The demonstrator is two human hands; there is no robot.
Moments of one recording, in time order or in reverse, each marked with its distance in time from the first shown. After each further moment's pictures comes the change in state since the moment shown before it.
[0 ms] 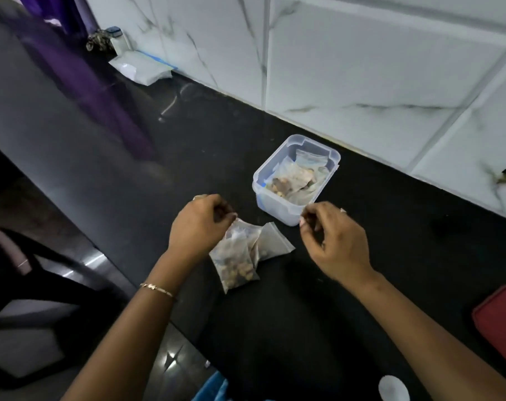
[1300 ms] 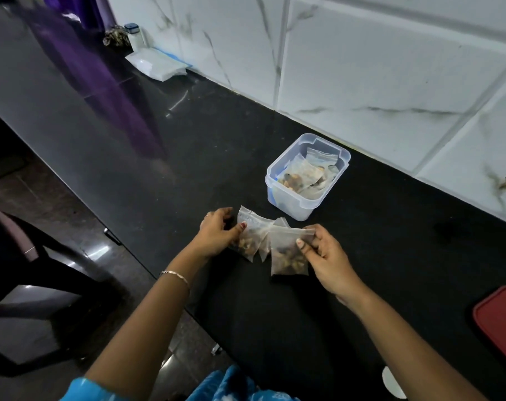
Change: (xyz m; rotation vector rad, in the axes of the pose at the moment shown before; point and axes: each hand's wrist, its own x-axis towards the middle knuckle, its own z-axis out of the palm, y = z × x) left_hand -0.007 -0.043 0.037 -0.436 -0.279 -0.244; right_hand -0.033 -0.021 0.027 0.986 -0.308 0.625
